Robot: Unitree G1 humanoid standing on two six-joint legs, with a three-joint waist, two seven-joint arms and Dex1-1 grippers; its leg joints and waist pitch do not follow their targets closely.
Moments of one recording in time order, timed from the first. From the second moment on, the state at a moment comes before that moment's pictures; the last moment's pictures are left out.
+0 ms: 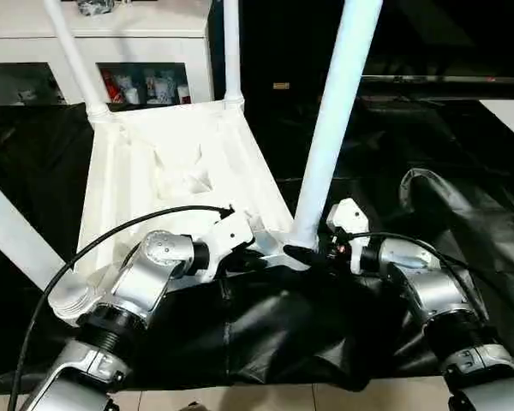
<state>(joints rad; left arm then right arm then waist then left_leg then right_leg) -0.50 0.30 -0.28 0.43 0.07 0.19 -1.00 -0.51 -0.30 0.16 0.69 0.11 -0.12 0.95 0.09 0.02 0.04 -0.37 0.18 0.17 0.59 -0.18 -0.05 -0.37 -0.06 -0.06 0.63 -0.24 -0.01</state>
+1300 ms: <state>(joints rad) -0.63 0.20 -0.28 0.64 0.13 0.13 -0.78 -0.57 -0.23 0.08 0.74 0.12 -0.02 0.72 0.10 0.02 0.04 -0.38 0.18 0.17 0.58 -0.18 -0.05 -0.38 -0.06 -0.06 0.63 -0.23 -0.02</state>
